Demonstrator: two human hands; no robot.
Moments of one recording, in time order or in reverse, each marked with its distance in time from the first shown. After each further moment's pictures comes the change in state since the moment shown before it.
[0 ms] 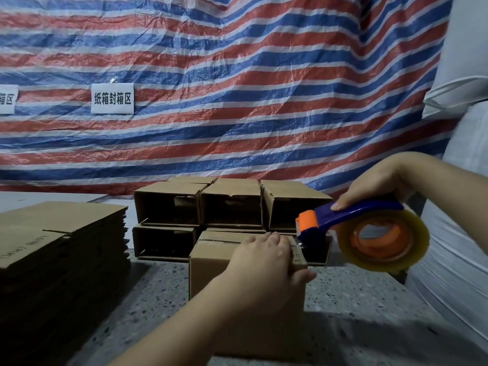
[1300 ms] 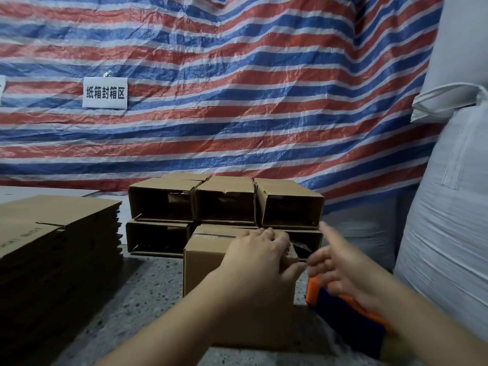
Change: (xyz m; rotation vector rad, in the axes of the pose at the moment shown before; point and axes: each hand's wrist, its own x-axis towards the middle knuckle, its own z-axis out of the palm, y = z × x) left_hand -0.002 0.004 0.003 -0.039 0.093 0.015; right_hand 0.022 -0.001 0.178 0.915 0.431 -0.192
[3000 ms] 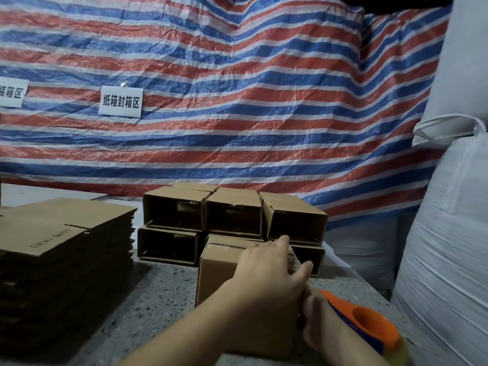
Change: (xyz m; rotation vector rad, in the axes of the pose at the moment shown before) left_hand 0.001 0.003 -0.002 -0.239 0.134 -0.133; right_hand 0.030 0.042 0.074 0.416 0.027 0.014
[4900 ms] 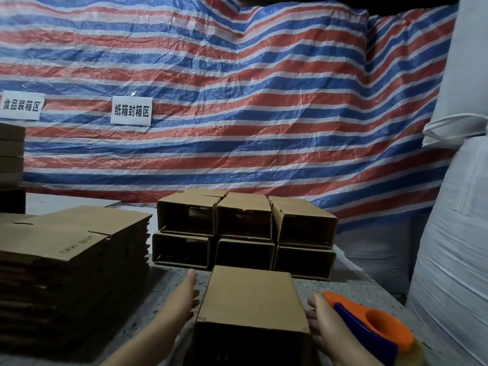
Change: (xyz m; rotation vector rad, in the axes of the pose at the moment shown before) left_hand -0.084 -0.124 -0.017 -1.109 -0.022 -0.895; right_hand -0.018 0.007 -0.002 -0.036 0.081 0.222
